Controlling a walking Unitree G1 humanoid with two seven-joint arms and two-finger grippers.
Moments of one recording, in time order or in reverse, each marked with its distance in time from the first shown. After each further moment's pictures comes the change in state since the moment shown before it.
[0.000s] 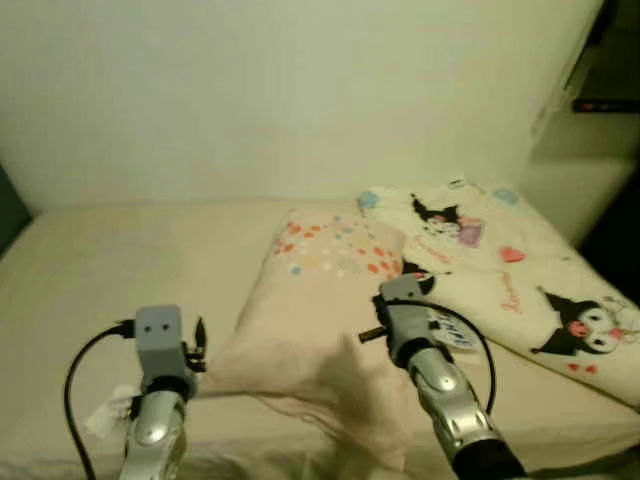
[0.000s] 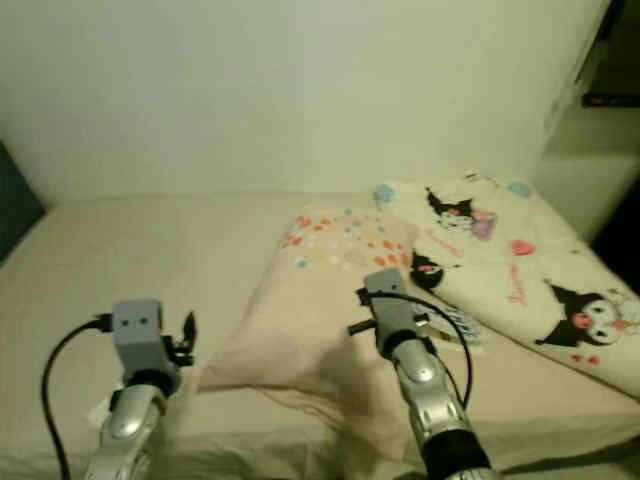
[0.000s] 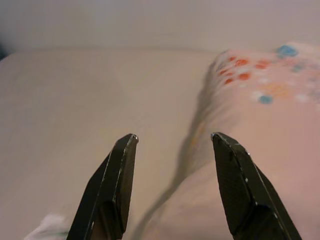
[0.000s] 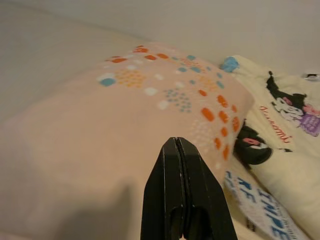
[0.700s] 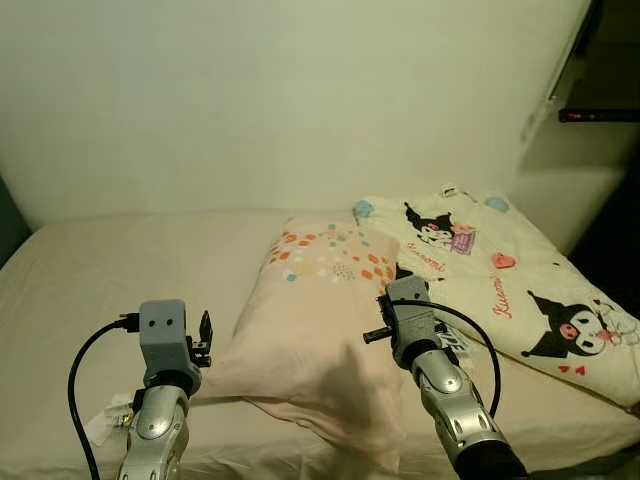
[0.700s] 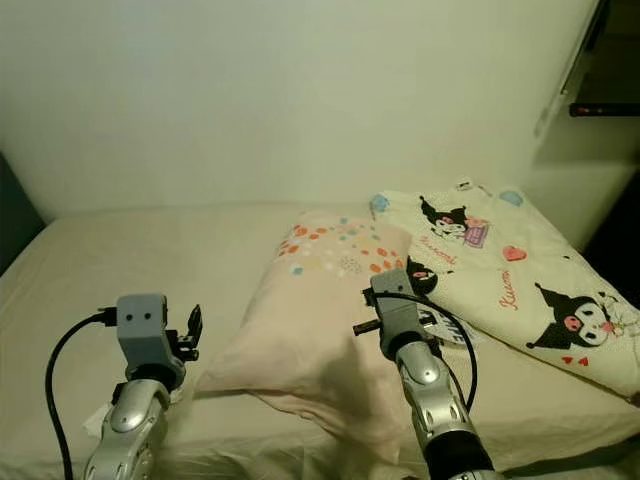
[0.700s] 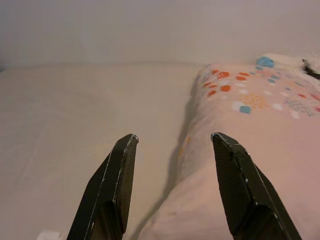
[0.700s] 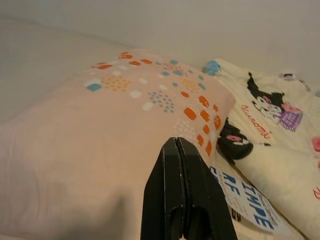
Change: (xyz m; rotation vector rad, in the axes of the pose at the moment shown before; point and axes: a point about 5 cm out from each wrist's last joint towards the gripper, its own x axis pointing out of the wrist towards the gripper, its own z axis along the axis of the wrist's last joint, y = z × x) left arm 0.000 -0.001 0.001 0.005 -0.004 -0.012; right arm -0.002 -0.003 -0.003 0.010 0.007 -0.026
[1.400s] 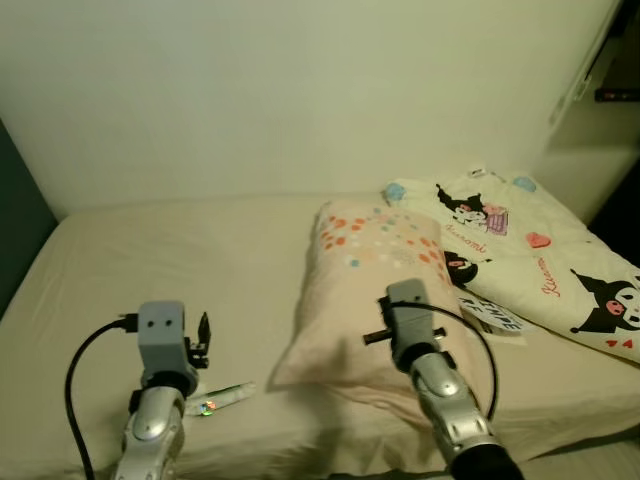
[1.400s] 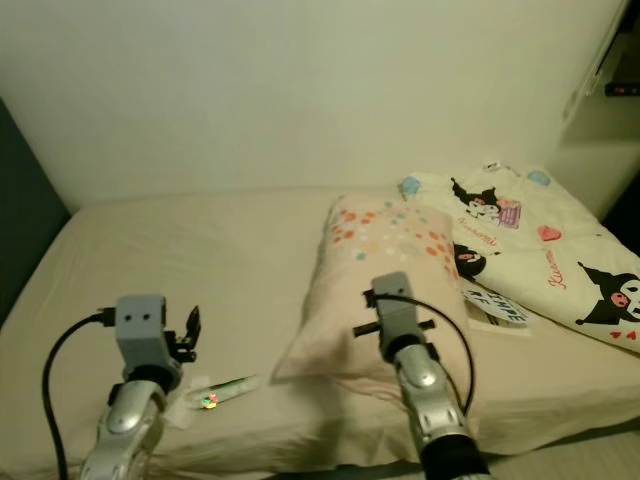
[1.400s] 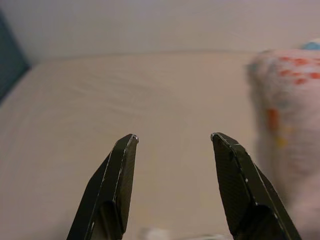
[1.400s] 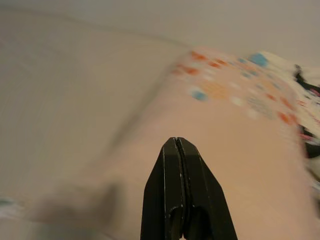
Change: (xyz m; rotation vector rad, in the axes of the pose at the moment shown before) left arm 0.000 0.011 0.002 0.025 -0.005 0.017; right arm 0.002 0.015 0.003 0.024 -0.011 0.028
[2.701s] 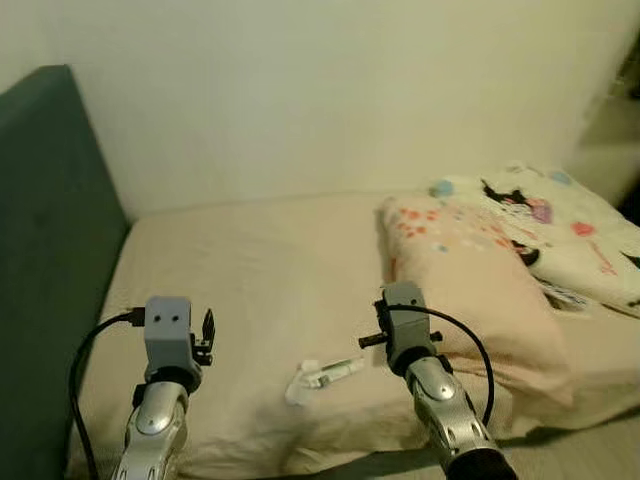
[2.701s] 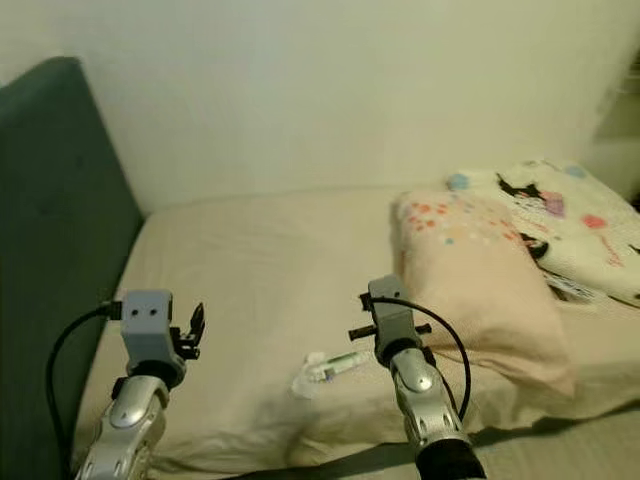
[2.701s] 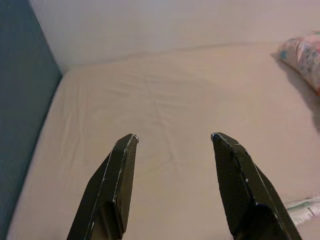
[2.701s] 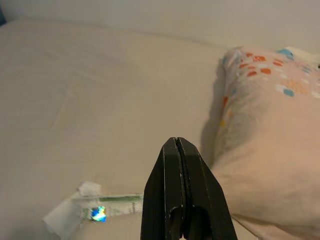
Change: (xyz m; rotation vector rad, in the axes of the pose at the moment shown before) left arm 0.002 -0.011 0.004 0.034 0.005 -0.050; right arm -0.005 -0.003 -0.008 0.025 0.023 -0.039
